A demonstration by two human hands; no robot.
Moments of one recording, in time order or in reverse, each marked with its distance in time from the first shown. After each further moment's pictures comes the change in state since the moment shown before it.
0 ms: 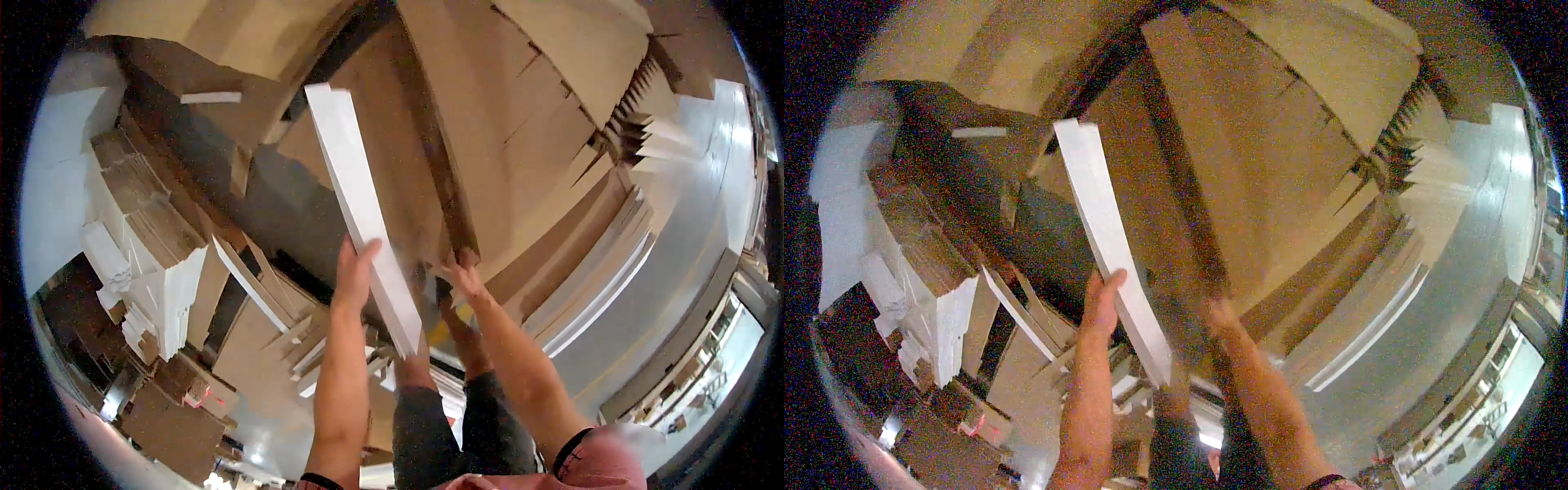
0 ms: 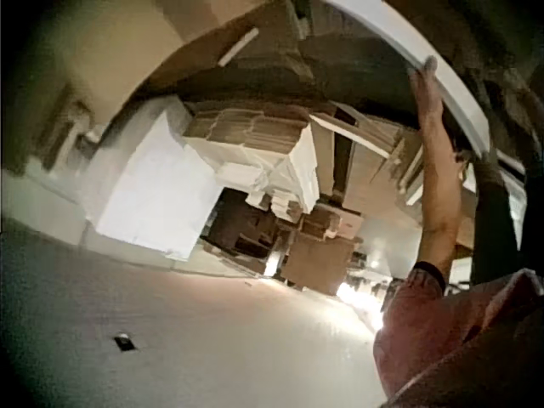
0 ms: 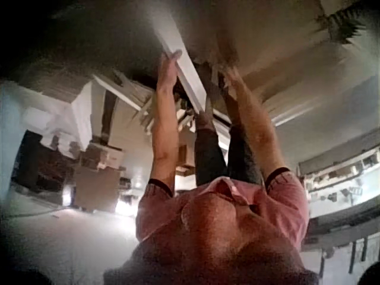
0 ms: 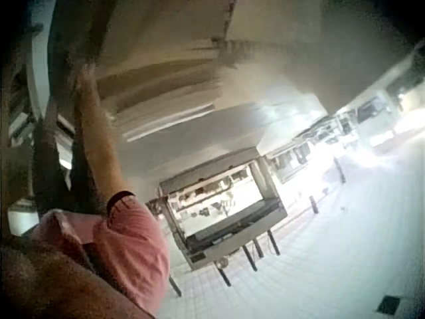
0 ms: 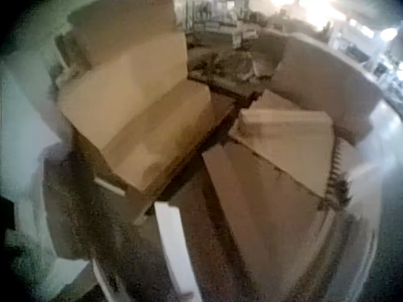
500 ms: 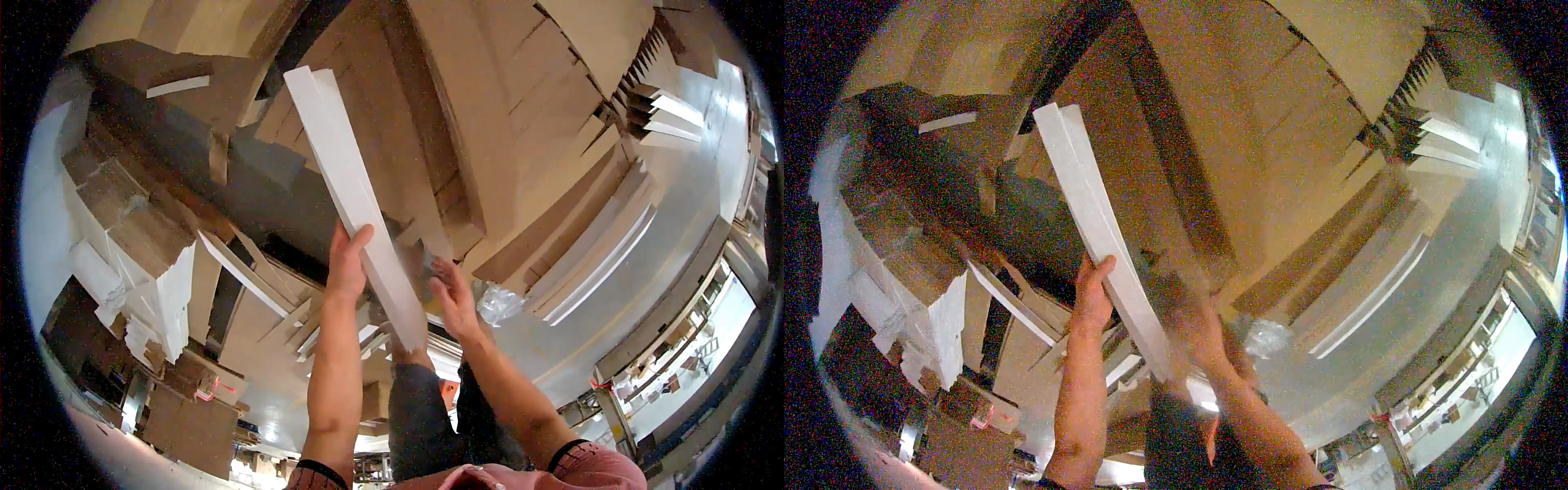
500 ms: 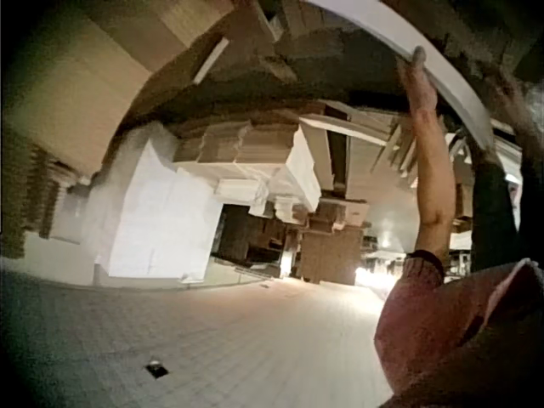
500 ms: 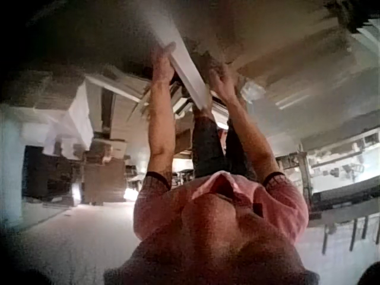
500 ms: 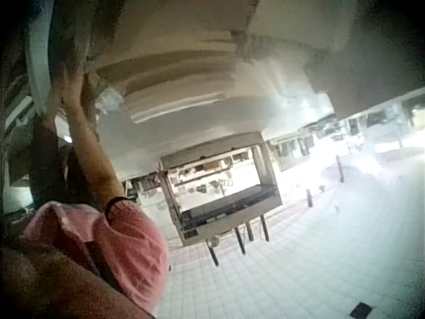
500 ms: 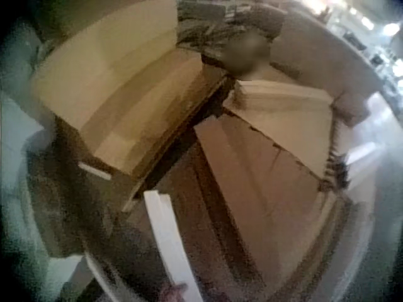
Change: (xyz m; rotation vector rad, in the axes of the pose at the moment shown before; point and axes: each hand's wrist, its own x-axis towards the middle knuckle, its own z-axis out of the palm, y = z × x) left_hand 0.028 0.004 -0.009 -0.286 -0.101 -0.121; right_hand -0.077 -0.084 0.093 -0.043 0.272 0.156
